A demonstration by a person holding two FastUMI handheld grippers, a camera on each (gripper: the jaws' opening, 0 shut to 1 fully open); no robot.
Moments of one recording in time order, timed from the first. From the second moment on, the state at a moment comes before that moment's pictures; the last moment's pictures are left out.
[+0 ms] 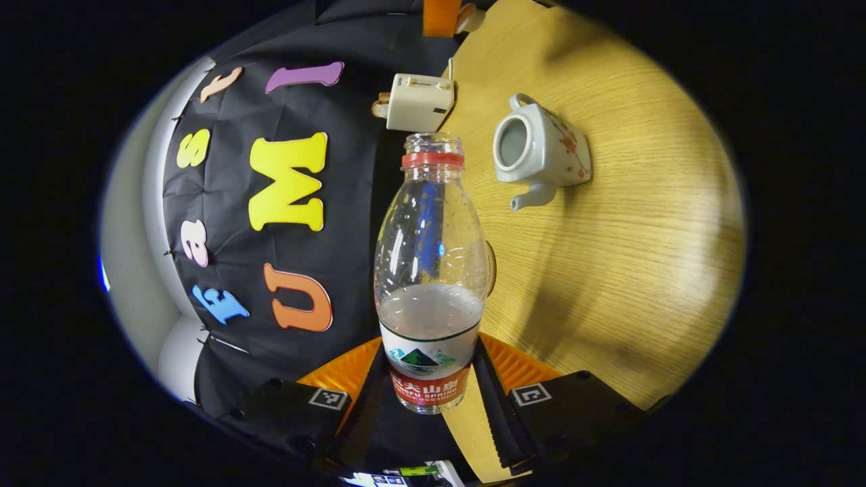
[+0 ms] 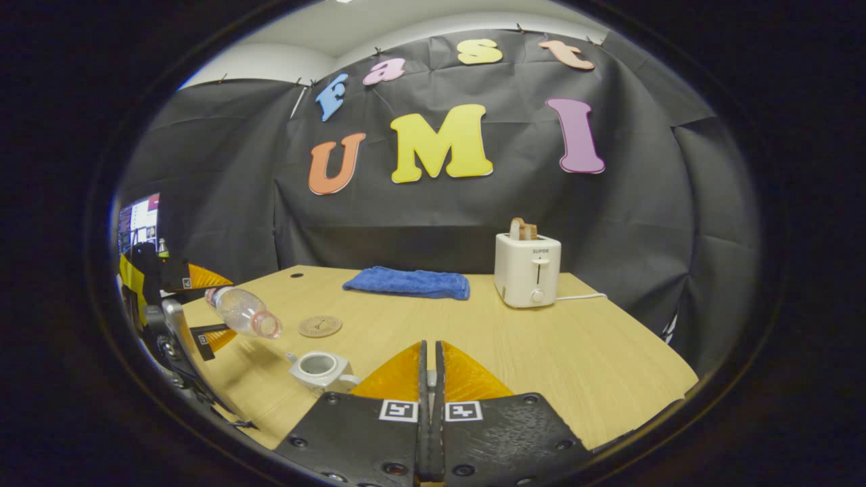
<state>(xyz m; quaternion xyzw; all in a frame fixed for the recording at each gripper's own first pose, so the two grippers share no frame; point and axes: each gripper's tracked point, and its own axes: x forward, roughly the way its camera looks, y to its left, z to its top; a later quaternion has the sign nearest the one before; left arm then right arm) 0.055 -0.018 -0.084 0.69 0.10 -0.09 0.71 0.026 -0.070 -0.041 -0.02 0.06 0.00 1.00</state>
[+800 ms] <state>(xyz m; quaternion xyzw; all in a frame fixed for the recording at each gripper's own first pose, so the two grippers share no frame) 0.080 -0.036 -0.066 0.79 0.09 -0.08 0.60 0.020 -0.085 -0.048 0.00 0.06 0.00 1.00</state>
